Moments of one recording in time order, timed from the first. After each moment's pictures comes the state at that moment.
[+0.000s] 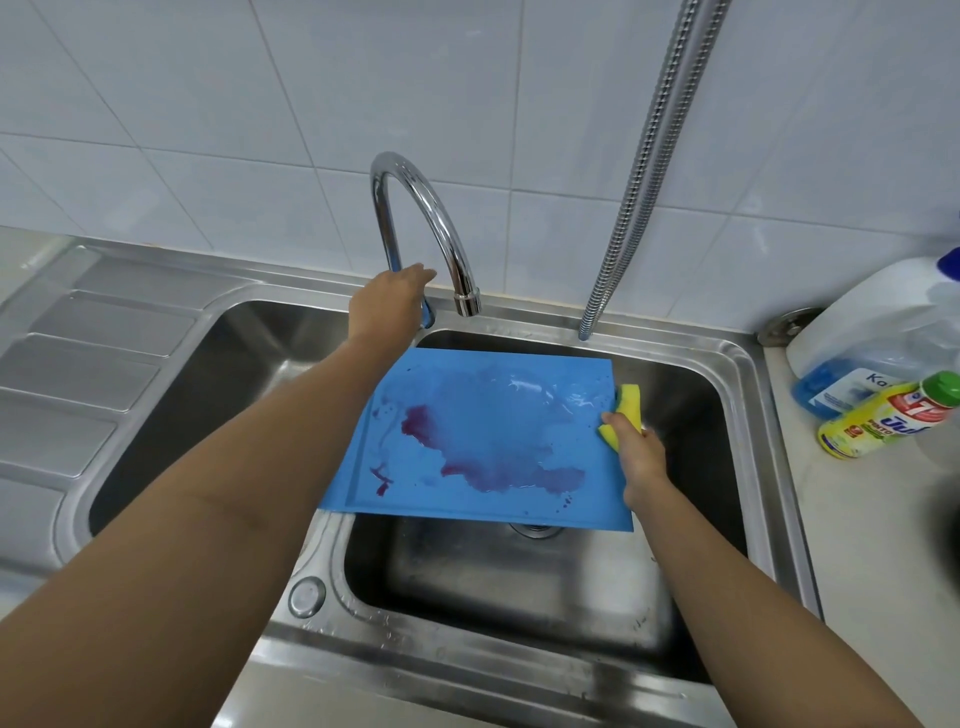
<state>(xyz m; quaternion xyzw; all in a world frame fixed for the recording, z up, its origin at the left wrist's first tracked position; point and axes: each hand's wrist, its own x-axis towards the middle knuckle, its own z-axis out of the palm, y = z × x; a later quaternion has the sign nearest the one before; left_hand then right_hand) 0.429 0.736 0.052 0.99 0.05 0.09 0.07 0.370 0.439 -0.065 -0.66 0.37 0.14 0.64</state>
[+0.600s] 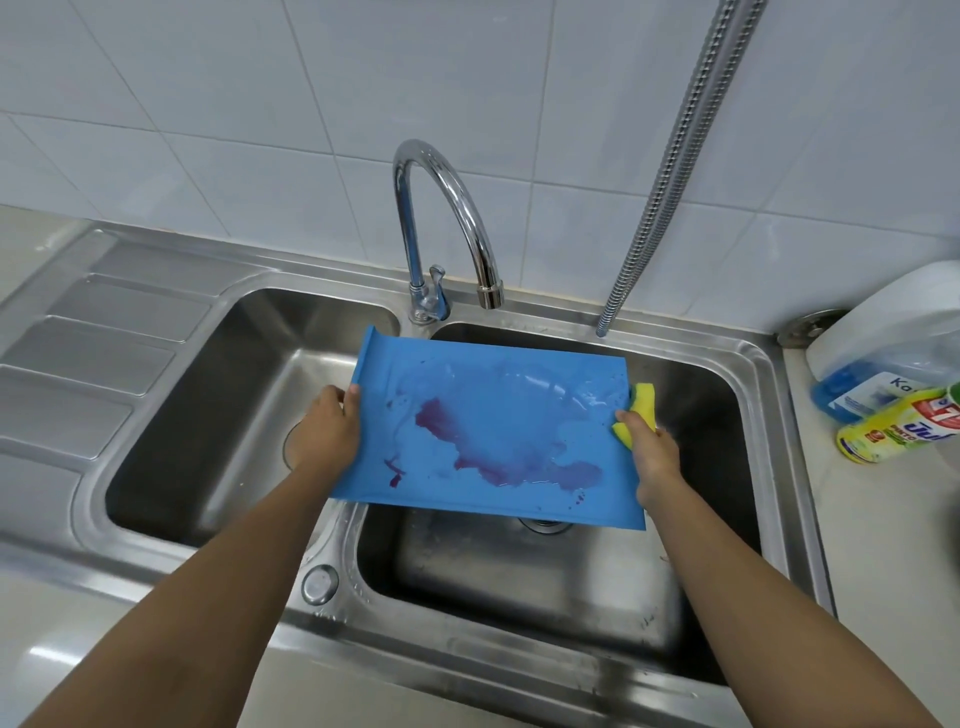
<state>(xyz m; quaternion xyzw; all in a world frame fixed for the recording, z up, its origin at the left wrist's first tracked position) 0.314 0.807 -0.063 0.91 0.31 -0.03 0.26 0.371 0.440 -0.067 -0.66 0.38 0.14 0.63</state>
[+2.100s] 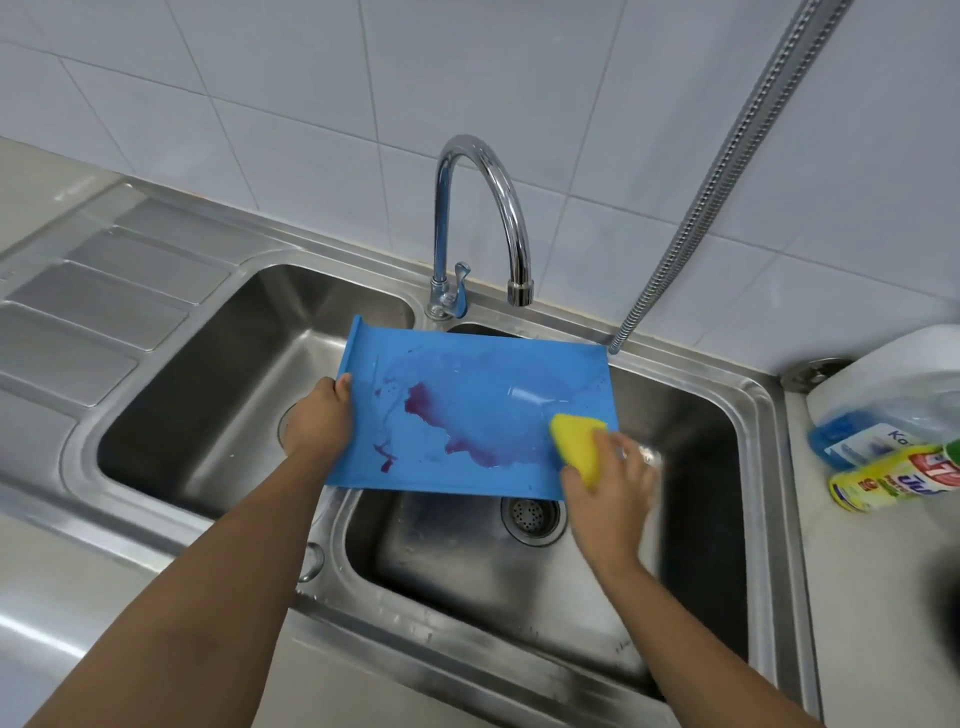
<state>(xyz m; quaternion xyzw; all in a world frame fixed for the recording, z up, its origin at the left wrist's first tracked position) 0.302 0.811 -0.068 0.89 0.35 0.01 0.29 0.303 0.483 -0.059 -0.94 0.03 -0.10 0.31</state>
